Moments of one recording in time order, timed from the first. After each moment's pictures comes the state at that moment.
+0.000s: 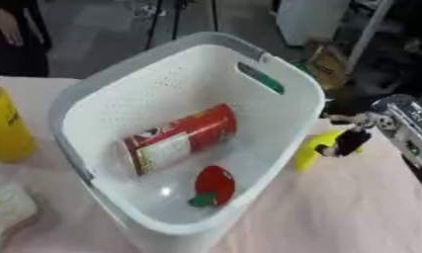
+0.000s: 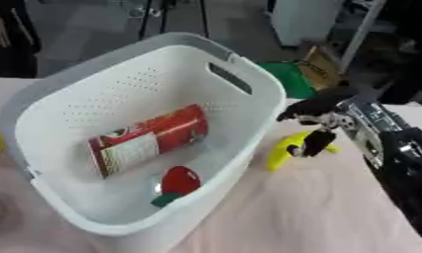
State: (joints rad) left arm -0.50 0.21 0.09 -1.99 -0.22 -0.49 0.55; right arm -0.98 -0.82 0.18 -1.04 1.02 -0.35 0.65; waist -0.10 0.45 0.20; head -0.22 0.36
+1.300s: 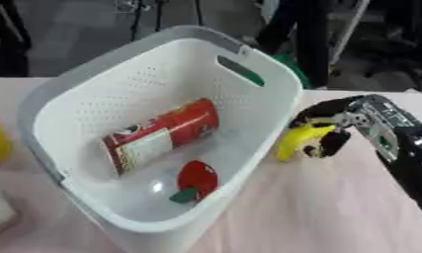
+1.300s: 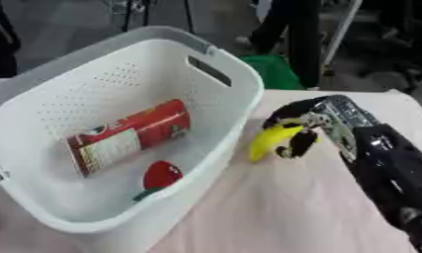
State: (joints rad) left arm -0.51 0.21 0.08 -1.99 -0.22 -0.49 0.55; right arm -0.97 -0.80 0.17 -1.01 1.00 -0.37 0.75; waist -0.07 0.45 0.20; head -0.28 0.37
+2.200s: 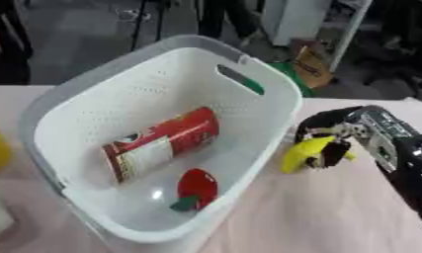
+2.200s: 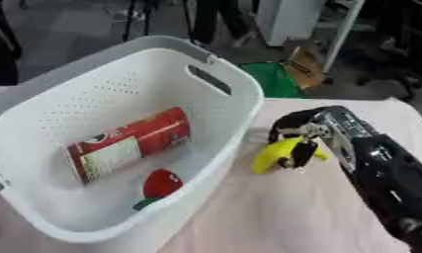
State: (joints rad) left arm -0.51 0.21 0.08 -1.99 -0.22 -0.49 0.55; right arm -0.96 -0.80 0.17 -1.00 1.02 -0.38 0.73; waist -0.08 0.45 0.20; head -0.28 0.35
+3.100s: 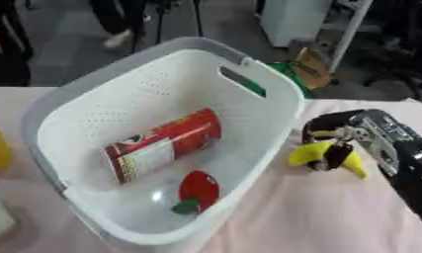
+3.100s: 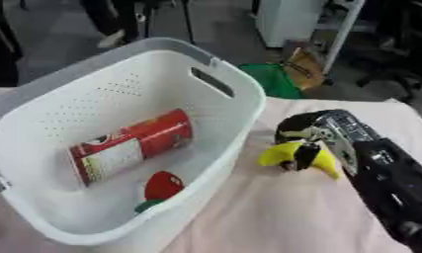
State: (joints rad) left arm -0.51 0.21 0.08 -1.99 -0.22 -0.49 0.55; right arm -0.94 -0.80 0.16 -0.98 1.03 -0.38 0.69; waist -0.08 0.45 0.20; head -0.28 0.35
